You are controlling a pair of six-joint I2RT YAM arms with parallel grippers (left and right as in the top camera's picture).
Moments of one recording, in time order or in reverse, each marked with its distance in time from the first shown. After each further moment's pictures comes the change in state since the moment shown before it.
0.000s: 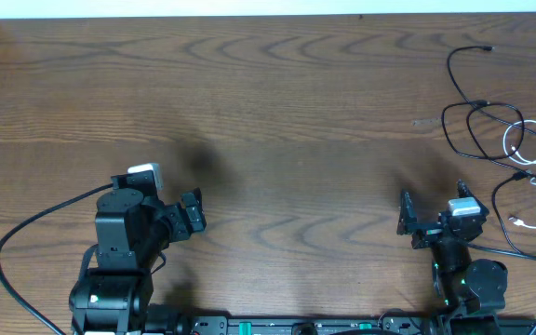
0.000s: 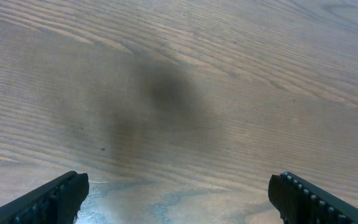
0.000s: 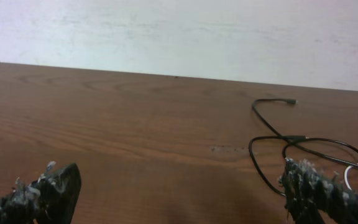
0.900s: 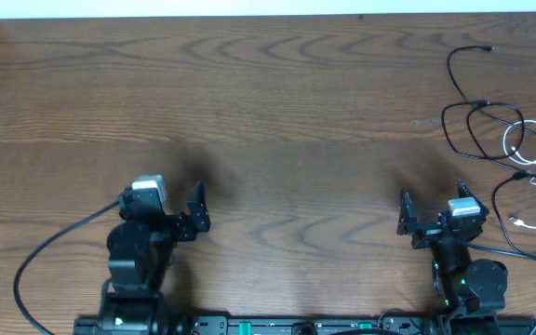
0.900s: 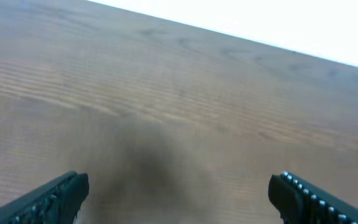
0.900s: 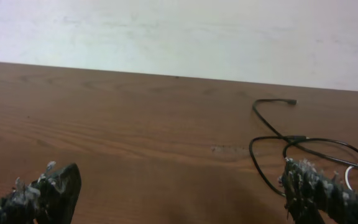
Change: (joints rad) left arm 0.000 -0.264 -0.373 0.466 0.001 0.027; right arm -0.001 0.000 0.000 0.000 -0.003 0.000
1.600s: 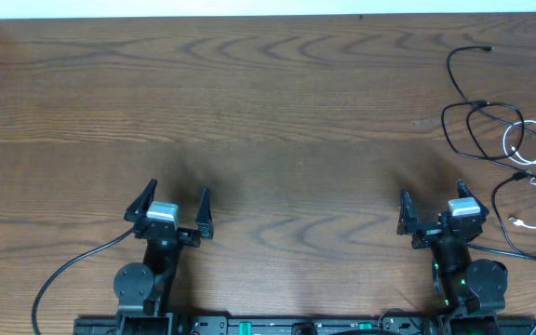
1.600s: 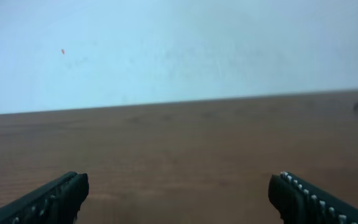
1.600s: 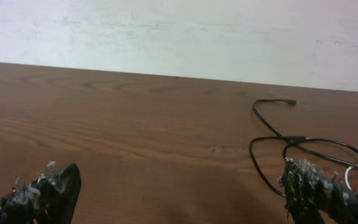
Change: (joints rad) left arm 0.000 -0.372 -0.301 0.322 0.065 0.243; right arm 0.000 -0.002 0.000 0.000 0.000 0.000
